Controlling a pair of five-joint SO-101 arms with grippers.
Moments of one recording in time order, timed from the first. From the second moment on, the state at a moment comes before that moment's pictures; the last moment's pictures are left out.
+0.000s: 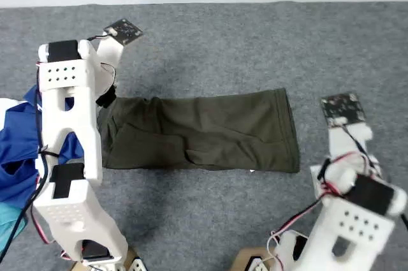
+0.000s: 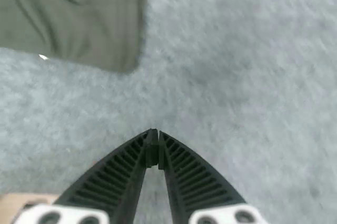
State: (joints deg) left arm -10.3 18.8 -21.0 97.4 -31.8; right arm 19.8 -50.7 38.9 87.2 32.0
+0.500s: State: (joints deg) left arm -6.4 18.9 -6.1 92.4 -16.7; right arm 2.7 -10.2 12.7 78.5 17.5
